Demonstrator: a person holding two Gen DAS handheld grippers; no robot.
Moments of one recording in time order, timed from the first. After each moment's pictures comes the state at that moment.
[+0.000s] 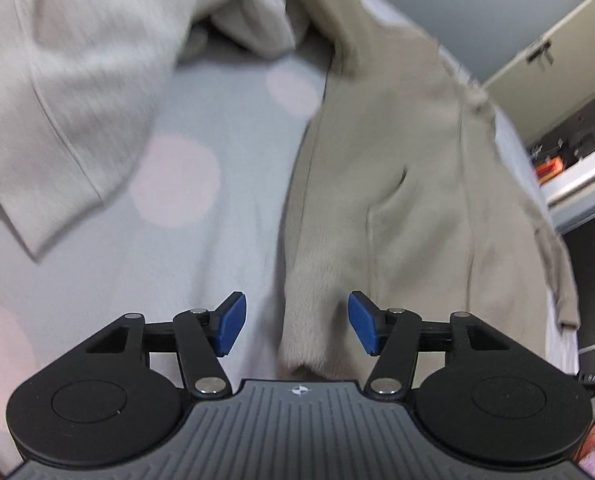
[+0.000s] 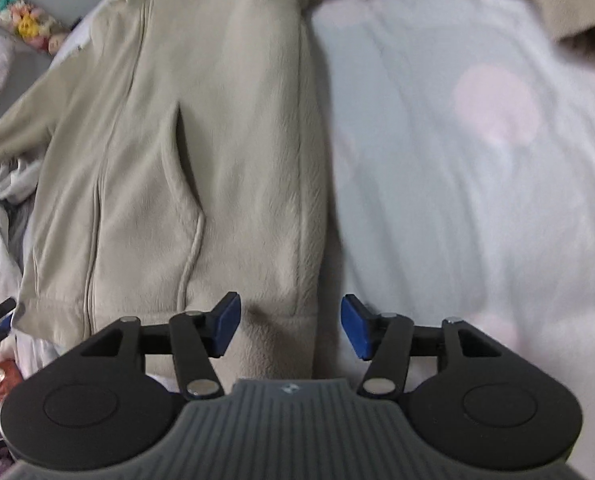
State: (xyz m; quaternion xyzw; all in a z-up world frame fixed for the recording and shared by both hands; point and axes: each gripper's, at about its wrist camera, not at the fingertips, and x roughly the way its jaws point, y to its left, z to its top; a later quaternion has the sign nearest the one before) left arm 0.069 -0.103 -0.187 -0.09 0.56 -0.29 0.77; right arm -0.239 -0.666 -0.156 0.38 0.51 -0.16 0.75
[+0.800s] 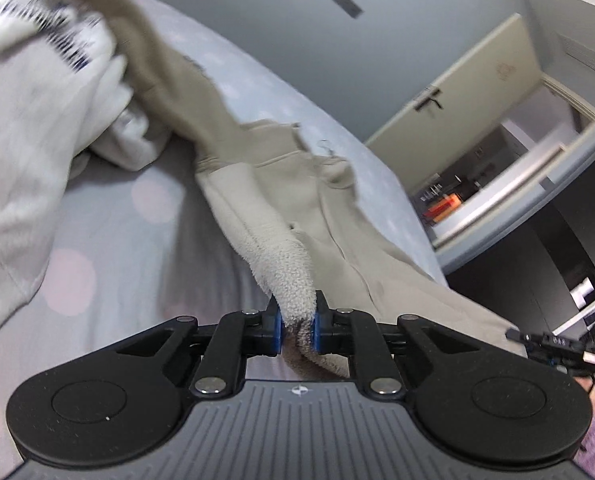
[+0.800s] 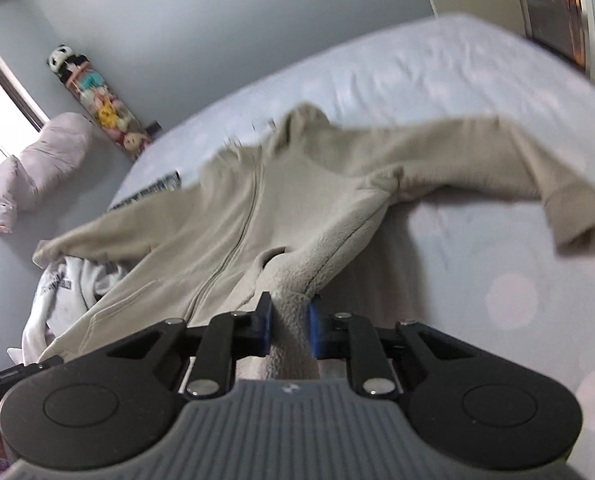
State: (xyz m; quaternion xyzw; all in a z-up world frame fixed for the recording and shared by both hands) left arm 0.036 -0.086 -0.041 -0.17 0.44 -0.43 0.77; right arm -0.271 -0.642 0.043 0.31 0.30 -0.18 0.88
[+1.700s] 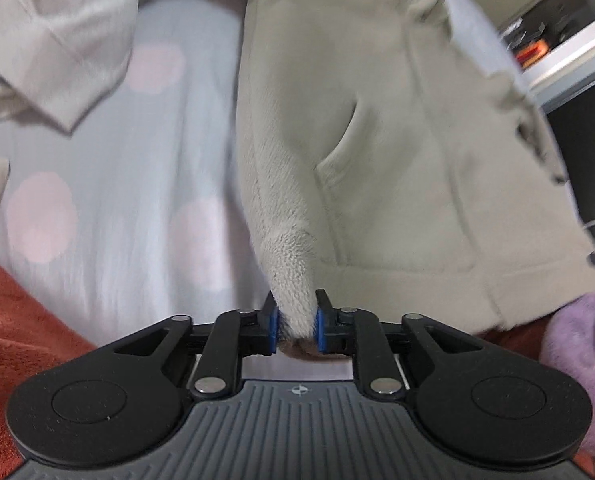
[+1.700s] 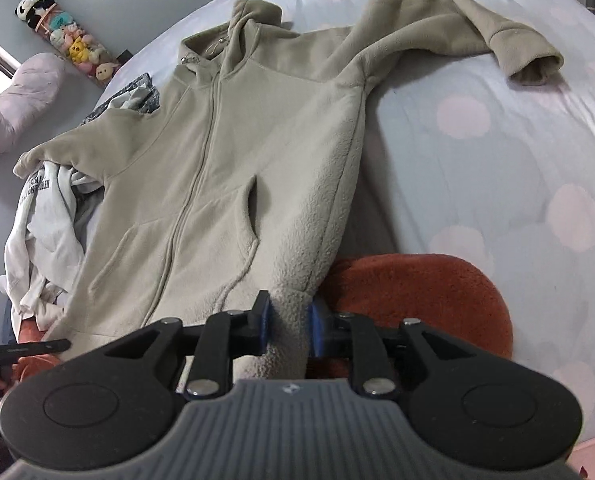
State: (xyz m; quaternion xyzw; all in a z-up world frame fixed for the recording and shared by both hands) left arm -0.026 -0.084 -0.135 0.05 0.62 -0.35 0.70; right arm -0.350 -0.587 -0.043 0.36 0.42 -0.17 0.82
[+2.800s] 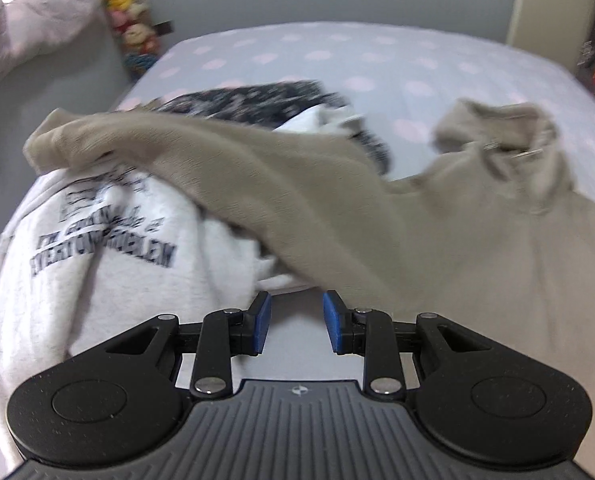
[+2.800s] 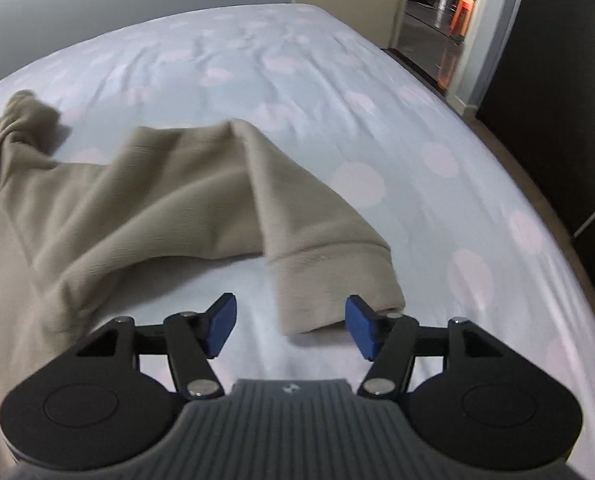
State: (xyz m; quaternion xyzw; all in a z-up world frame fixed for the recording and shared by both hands) left arm 0.201 -0.201 -0.026 0.17 0.45 -0.22 0.85; right arm -0.285 -0.858 -0.092 0.18 0.41 -0.41 0.79
